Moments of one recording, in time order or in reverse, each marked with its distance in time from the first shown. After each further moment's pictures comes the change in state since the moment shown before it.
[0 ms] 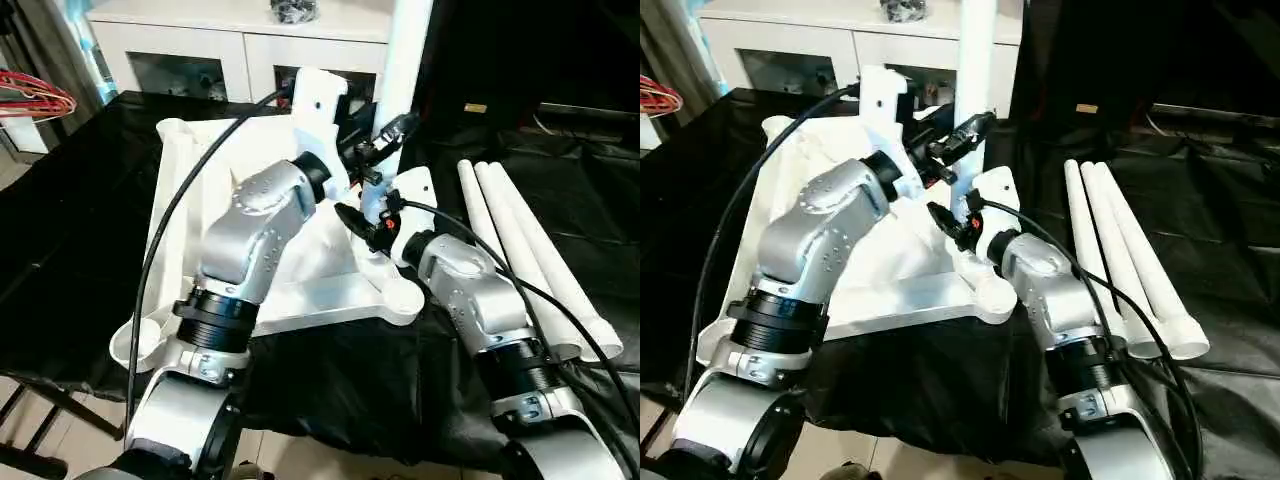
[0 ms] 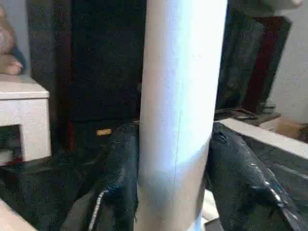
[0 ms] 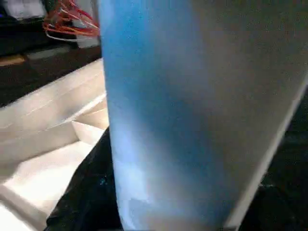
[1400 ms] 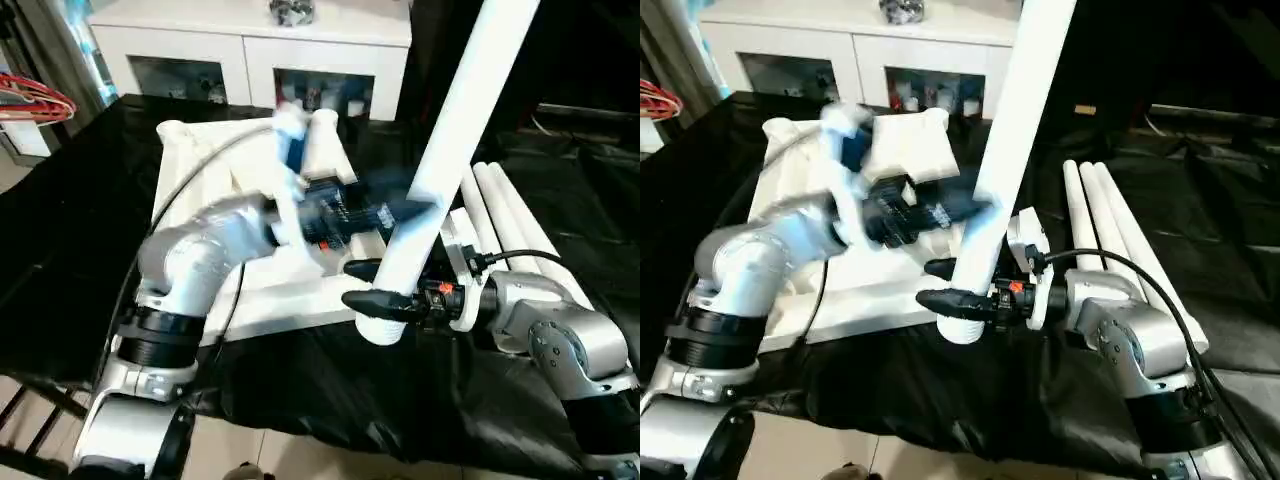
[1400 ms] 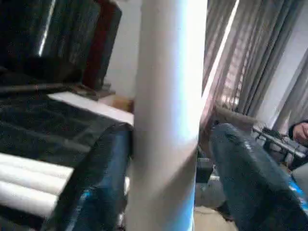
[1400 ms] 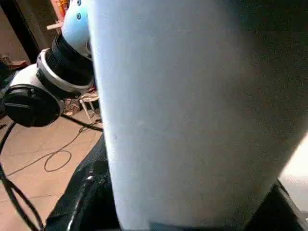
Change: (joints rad) left arm 0.104 0.185 -0.051 -0.142 -0.388 0.334 -0.554; right arm 0.213 -0.292 0.049 -0.394 0.357 0.259 0.647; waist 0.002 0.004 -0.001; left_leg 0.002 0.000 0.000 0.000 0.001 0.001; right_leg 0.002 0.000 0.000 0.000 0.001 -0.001
